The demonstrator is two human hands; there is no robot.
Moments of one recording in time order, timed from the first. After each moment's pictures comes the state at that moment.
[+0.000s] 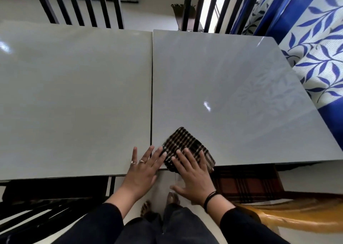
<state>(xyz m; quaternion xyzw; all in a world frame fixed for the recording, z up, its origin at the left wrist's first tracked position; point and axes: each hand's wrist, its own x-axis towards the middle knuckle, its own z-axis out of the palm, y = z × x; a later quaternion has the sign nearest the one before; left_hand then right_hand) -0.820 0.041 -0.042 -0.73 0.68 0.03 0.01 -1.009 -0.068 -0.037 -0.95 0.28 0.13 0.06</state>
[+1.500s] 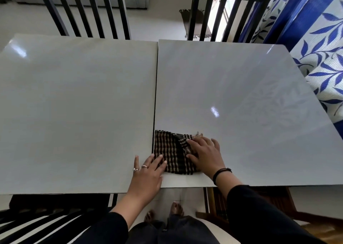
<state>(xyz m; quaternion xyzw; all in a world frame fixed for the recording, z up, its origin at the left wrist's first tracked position) -0.817 -0.003 -0.026 -0.79 0.60 0.12 -0.01 -0.966 -0.194 -0.019 -0.93 0.35 0.02 0.12</state>
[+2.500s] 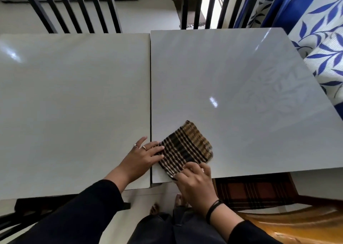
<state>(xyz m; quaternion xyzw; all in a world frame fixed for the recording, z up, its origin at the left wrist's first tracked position) -0.755 -0.030 -0.022 -0.61 0.79 -0.03 -0.03 -0.991 -0.082 -0.011 -0.95 0.27 -0.14 0.07</state>
